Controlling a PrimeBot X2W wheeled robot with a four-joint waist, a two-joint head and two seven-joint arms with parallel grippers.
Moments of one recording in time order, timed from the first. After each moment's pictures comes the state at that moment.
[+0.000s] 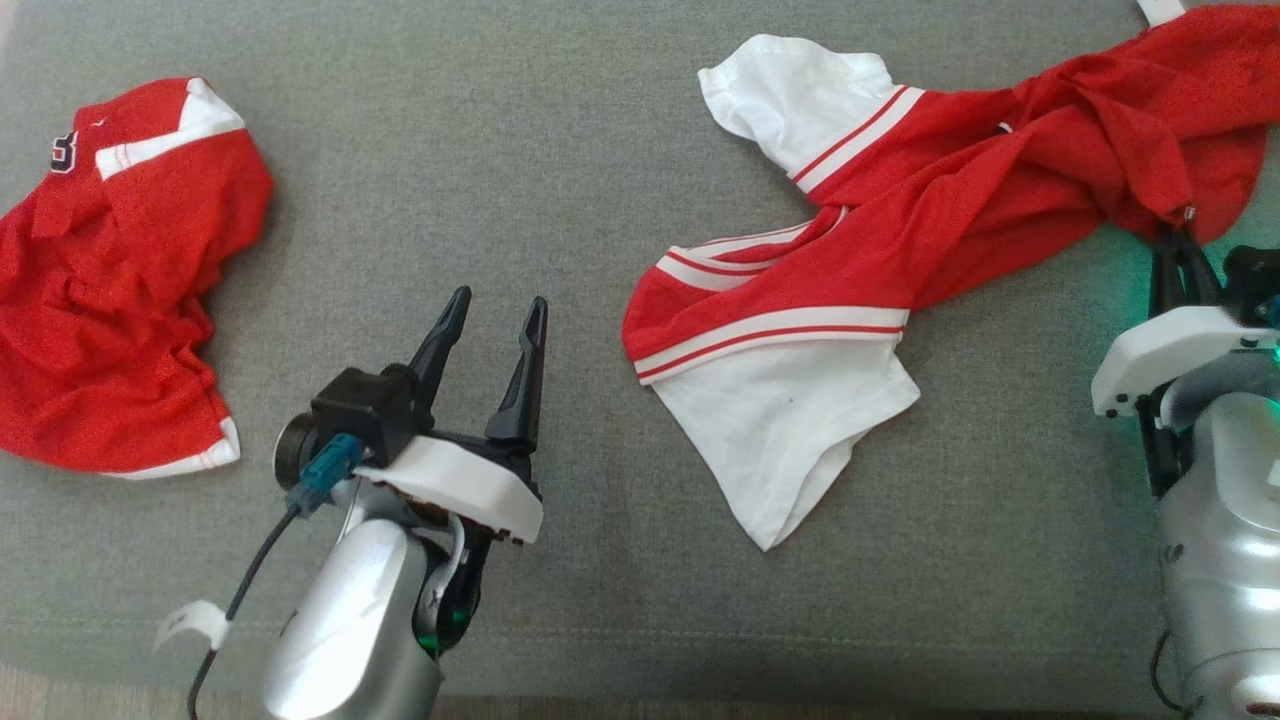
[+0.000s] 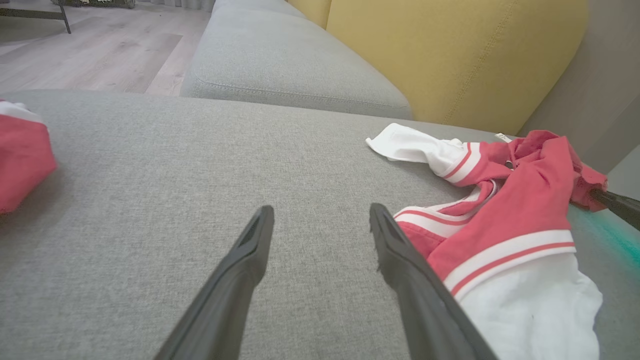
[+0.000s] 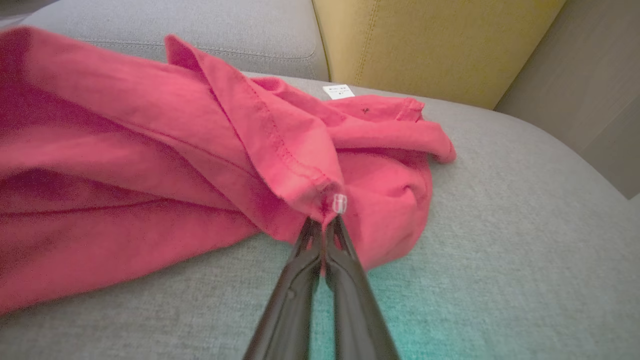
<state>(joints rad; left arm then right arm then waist) -0.30 0.04 -0.38 0.31 -0.29 -0.03 -0.25 -0.62 -0.15 -0.30 0.88 -0.25 0.12 -0.21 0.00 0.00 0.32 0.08</state>
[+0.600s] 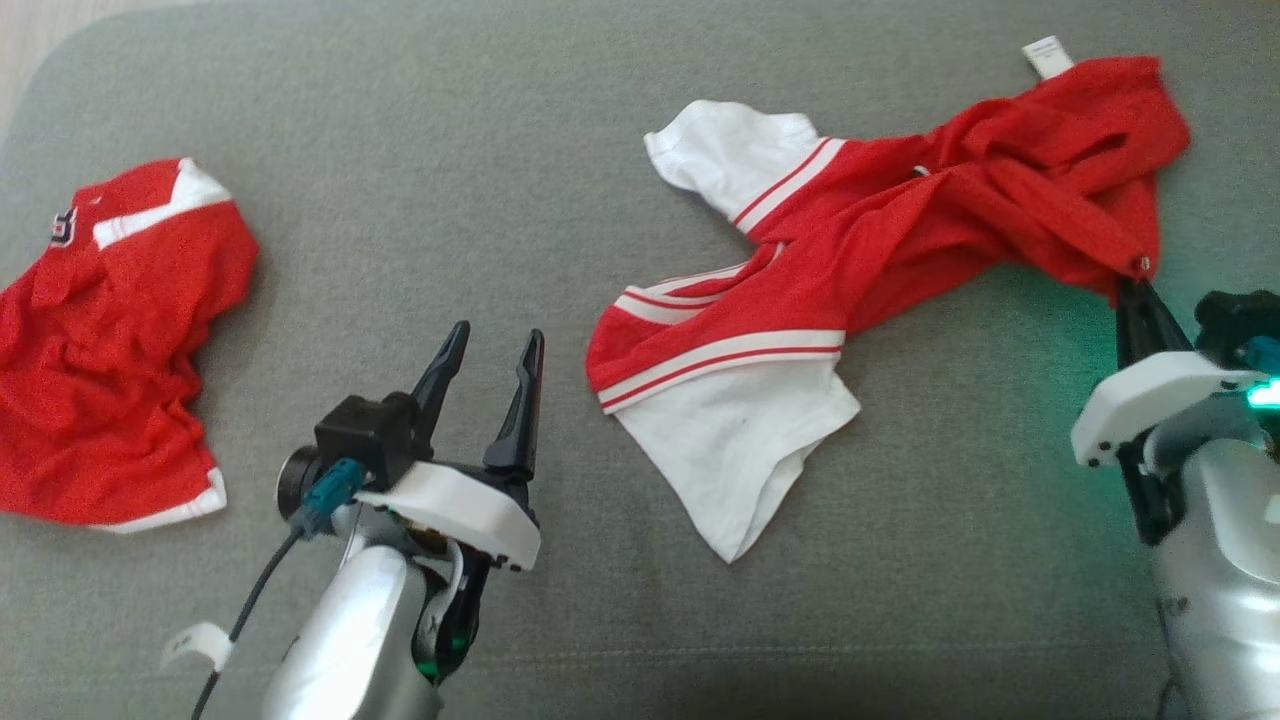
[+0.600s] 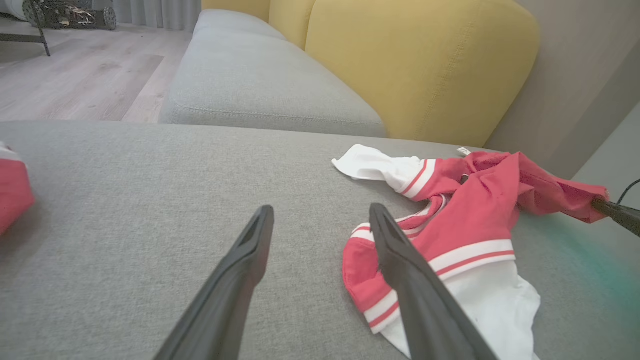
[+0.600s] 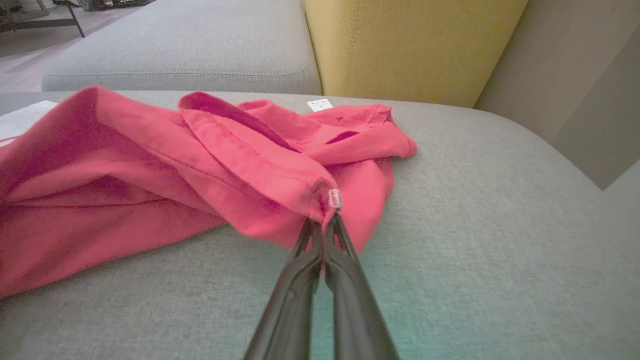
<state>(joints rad) -0.26 0.04 -0.37 0.33 -0.30 -0.03 -0.25 -0.52 -0.18 -0.12 0.81 -0.02 0.12 -0.15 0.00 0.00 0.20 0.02</state>
